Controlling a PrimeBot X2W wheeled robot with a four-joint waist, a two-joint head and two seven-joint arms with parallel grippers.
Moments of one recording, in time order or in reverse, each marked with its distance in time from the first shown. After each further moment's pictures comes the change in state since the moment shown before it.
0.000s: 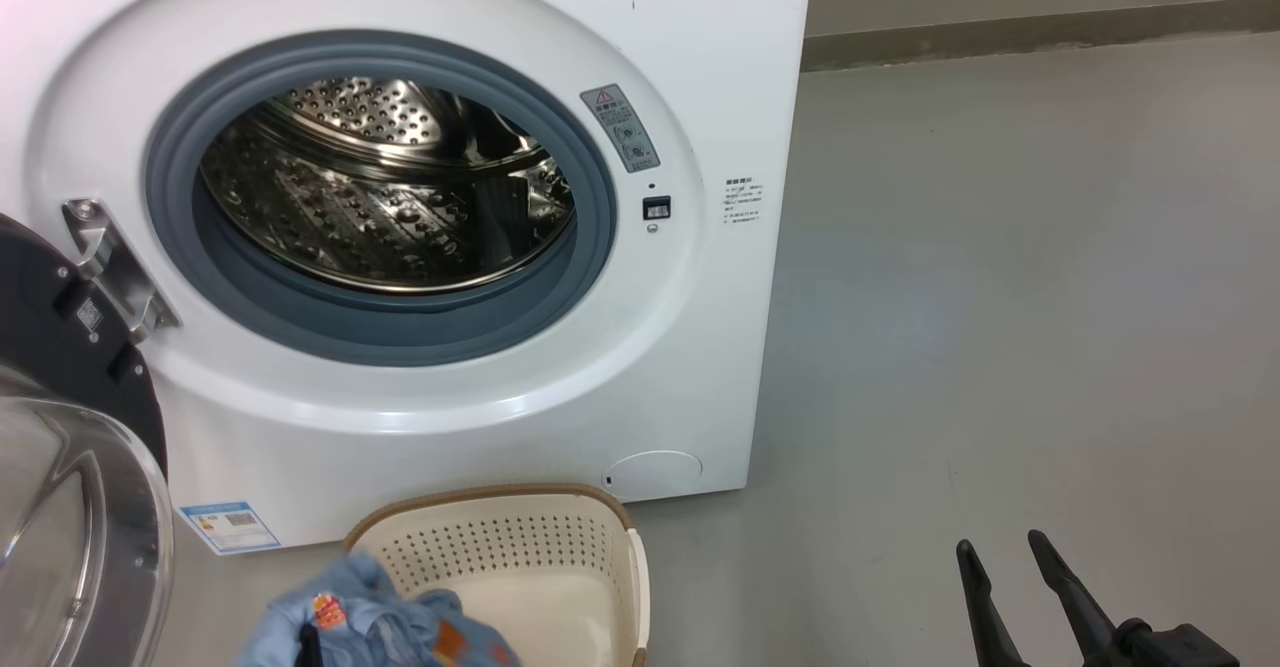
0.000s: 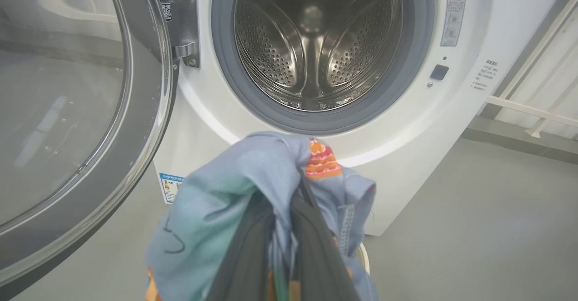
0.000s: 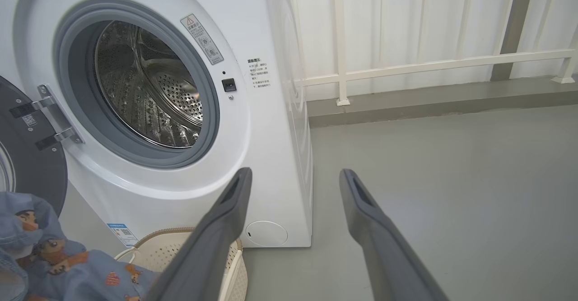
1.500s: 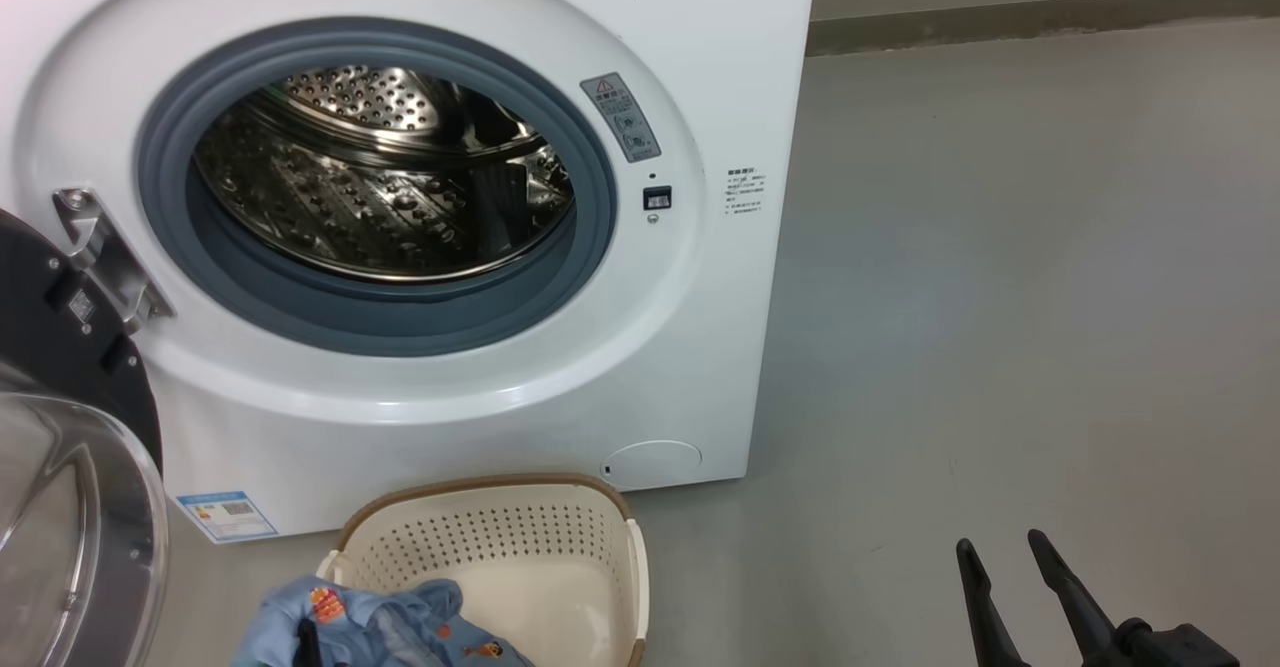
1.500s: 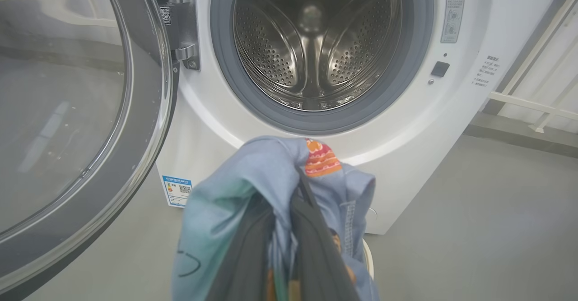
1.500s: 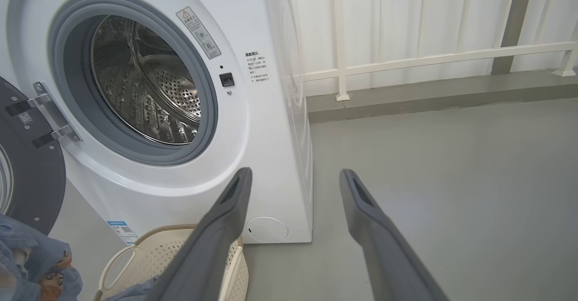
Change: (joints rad) left arm 0.010 0.000 0.003 -0.026 0.026 0.000 0.000; right arm 0.001 0.007 -0.003 -0.002 0.001 0.000 0.000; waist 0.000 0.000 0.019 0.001
